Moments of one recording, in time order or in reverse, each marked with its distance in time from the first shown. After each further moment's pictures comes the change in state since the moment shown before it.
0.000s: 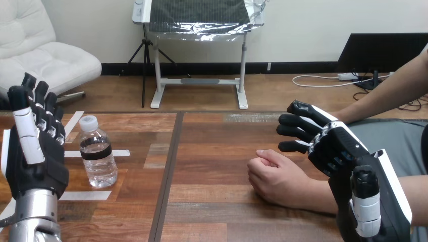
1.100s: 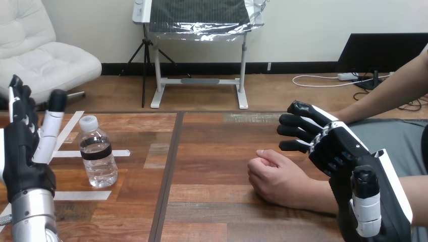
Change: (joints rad) left arm 0.000 -0.003 -0.013 -0.005 0.367 -0.027 0.219; right arm 0.000 -0.001 -0.002 0.000 0.000 0.000 0.001
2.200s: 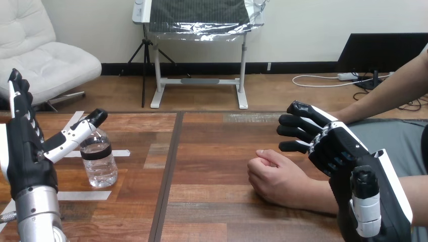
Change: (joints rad) left arm 0.000 -0.007 -0.025 -0.018 0.087 -0.013 0.060; right arm 0.000 -0.005 0.000 0.000 0.000 0.000 0.000
